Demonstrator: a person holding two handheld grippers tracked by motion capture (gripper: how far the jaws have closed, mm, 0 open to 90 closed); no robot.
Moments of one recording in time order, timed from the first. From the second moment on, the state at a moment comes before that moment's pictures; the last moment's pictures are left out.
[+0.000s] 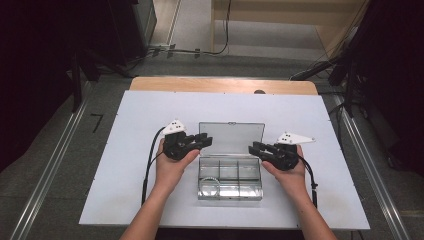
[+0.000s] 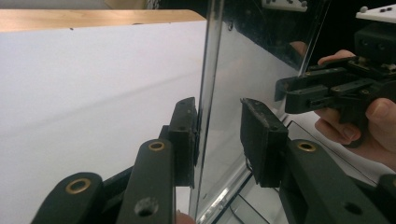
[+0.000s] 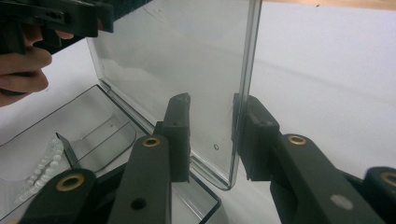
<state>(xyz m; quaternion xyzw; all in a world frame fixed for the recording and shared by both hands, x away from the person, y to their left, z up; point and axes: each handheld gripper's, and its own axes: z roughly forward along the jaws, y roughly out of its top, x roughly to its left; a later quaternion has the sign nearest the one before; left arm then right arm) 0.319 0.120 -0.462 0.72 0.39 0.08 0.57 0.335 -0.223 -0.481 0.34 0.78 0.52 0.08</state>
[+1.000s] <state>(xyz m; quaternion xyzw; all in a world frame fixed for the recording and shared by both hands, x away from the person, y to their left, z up) 0.297 0.122 -0.462 0.72 0.37 0.08 0.58 0.314 -0.227 -0.421 0.32 0.77 0.55 0.09</state>
